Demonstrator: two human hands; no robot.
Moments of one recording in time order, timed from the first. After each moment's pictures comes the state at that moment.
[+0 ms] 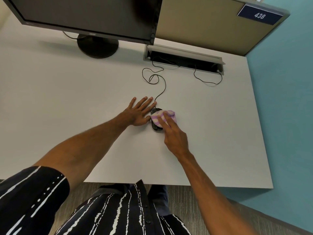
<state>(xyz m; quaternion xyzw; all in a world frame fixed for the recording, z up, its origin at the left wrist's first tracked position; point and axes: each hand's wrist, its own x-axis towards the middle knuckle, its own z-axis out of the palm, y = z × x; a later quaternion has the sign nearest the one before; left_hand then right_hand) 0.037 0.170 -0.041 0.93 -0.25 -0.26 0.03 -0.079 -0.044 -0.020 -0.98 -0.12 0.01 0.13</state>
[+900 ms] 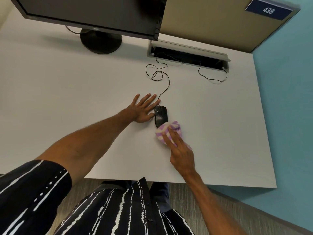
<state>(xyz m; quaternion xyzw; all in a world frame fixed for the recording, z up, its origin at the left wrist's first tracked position) 0.042 0.172 -0.043 0.93 -0.26 -0.27 0.03 -0.152 -0.064 -0.040 -0.98 -0.15 0.01 0.14</state>
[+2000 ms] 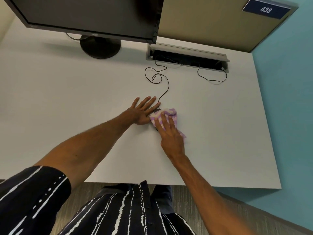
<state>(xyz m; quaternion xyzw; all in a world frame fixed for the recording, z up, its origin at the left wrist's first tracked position) 0.045 0.170 -0.036 0.91 -0.26 -0.31 0.00 -0.087 -0.013 -0.035 -0.99 -0.13 0.03 0.04</state>
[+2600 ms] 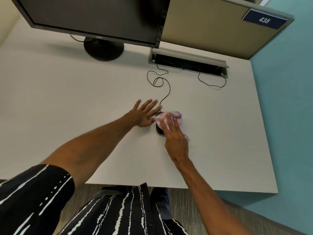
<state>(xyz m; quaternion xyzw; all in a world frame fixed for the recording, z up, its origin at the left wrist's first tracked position) 0.043 0.171 -0.031 0.92 -0.26 -0.31 0.00 -0.087 -0.020 -0.020 -0.99 -0.11 0.02 0.08</state>
